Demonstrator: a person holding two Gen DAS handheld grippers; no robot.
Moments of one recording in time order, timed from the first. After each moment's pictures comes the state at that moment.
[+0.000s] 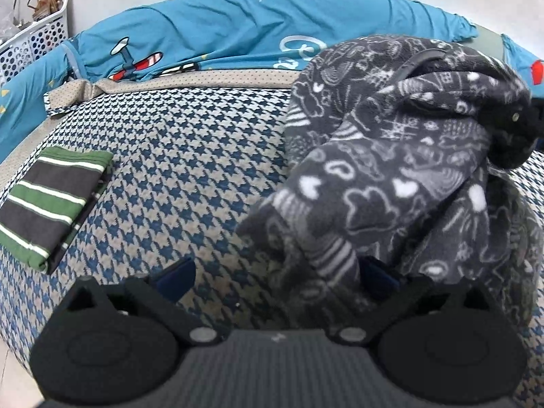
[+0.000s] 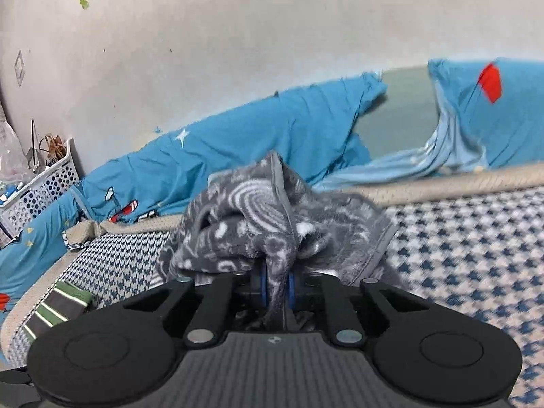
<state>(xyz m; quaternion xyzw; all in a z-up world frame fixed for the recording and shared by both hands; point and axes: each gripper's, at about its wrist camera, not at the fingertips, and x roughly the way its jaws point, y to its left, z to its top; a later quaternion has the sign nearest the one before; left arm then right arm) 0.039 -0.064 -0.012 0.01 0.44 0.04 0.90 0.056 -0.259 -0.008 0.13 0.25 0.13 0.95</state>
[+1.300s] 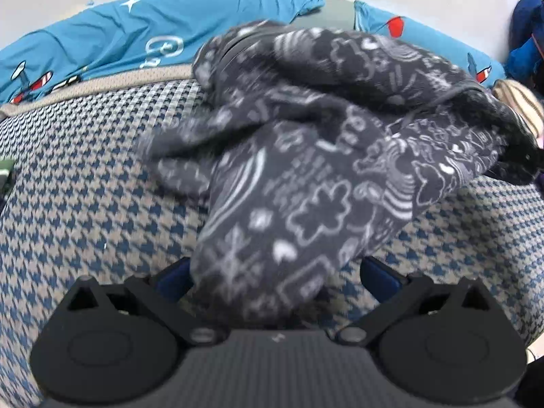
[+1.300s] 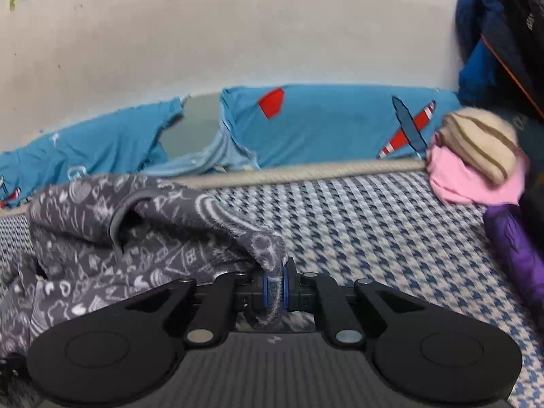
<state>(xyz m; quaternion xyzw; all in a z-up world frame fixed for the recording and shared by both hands) -0.052 -0.110 -0.017 0.03 0.44 -0.16 0.88 -0.087 -0.420 0.006 0.06 0.28 -0.09 0.95</state>
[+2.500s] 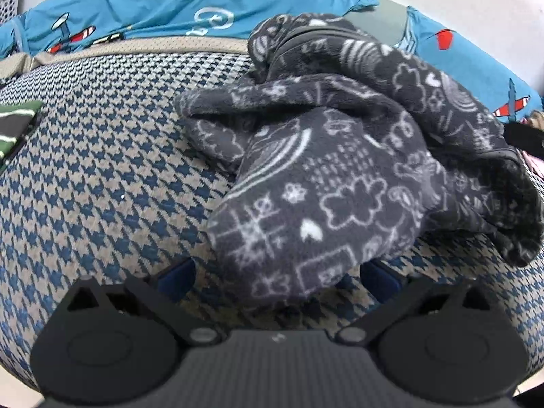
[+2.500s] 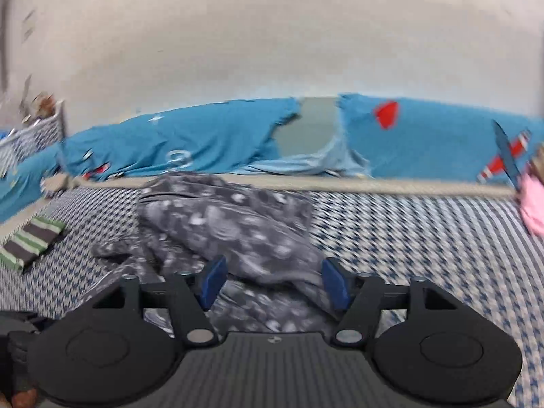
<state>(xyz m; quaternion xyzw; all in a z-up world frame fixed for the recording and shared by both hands) -0.055 -0.090 -0.029 -0.03 0.46 -0.09 0.88 -0.077 -0.340 0.025 0.02 0.25 0.08 0.96</state>
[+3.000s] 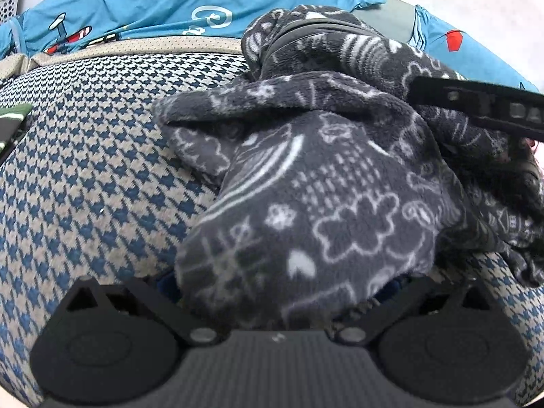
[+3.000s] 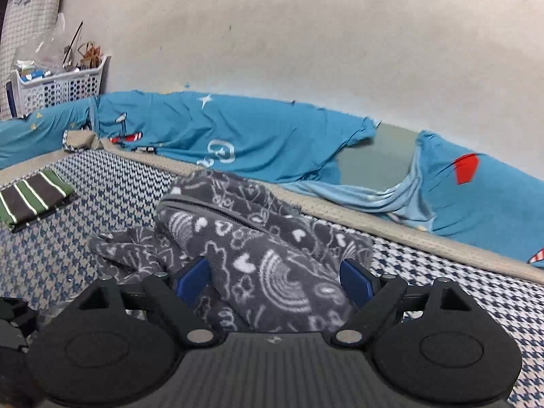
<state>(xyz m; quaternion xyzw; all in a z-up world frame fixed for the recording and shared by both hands) -0.037 -0.101 -0.043 -0.03 0.45 -0.08 0.89 -0.011 -0.285 0.008 -0.08 0.24 0.14 0.96</state>
